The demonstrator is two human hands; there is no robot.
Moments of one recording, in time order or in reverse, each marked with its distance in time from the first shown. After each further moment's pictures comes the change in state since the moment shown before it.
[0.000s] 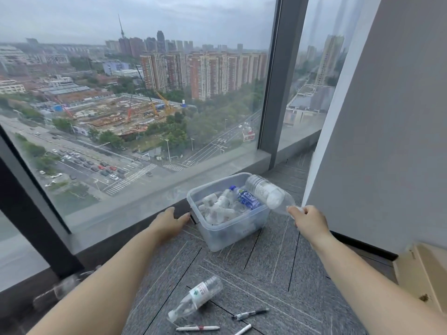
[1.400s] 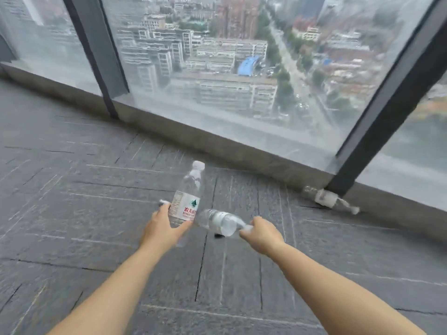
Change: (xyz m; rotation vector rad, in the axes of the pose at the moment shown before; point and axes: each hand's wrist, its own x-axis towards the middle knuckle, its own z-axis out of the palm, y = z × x) left_hand -0.427 -0.519 0.011 -0.405 0.822 -0.970; right_hand -0.479 -0.022 0.532 -0.749 -1.260 -0.778
